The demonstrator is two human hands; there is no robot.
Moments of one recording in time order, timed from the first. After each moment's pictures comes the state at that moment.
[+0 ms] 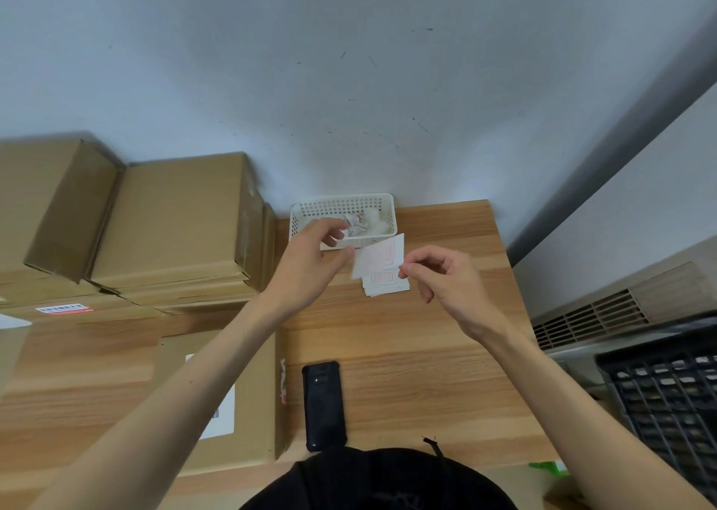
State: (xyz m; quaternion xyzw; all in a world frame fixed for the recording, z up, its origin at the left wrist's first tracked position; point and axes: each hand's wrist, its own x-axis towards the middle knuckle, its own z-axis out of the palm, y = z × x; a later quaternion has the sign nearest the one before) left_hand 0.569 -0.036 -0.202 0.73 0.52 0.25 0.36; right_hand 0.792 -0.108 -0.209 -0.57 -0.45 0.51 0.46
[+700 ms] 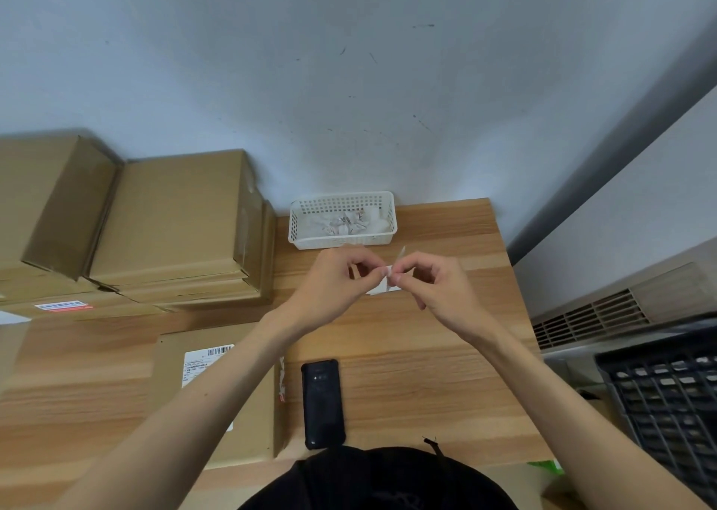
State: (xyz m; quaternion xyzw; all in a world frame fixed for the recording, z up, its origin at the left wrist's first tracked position) left_hand 0.596 -0.060 -0.198 0.74 0.45 0.22 0.45; right_hand 0.786 -0.111 -0.214 -0.56 -0.52 0.49 0.43
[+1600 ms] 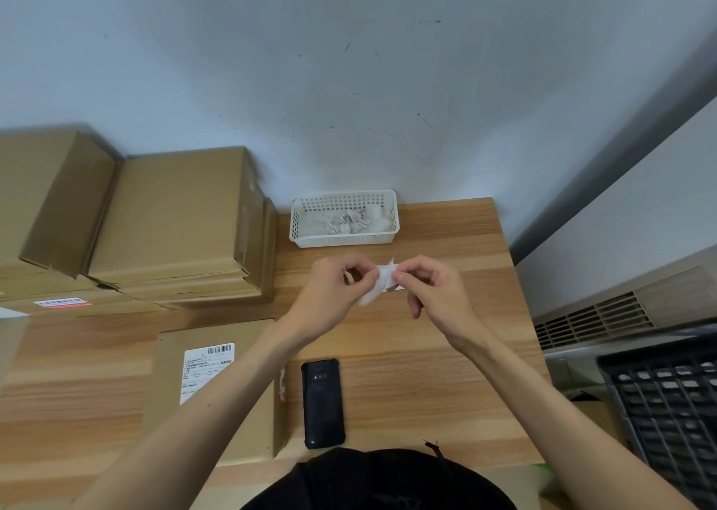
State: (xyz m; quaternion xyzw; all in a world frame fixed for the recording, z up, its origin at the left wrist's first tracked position) left_hand 0.591 -0.065 -0.218 0.69 0.49 0.25 0.46; right_hand 0.778 -0.107 -0.240 -0.57 -0.43 0.53 0.47
